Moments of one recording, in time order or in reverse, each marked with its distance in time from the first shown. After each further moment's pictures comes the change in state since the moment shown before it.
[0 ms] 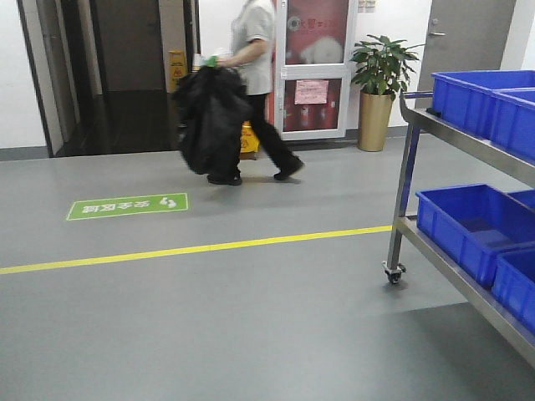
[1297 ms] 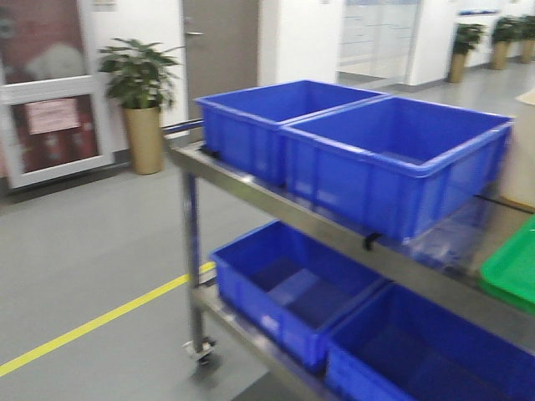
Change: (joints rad) left arm 0.000 0.000 0.000 0.000 0.004 0.000; right arm 0.000 0.000 0.000 0.000 0.000 0.000
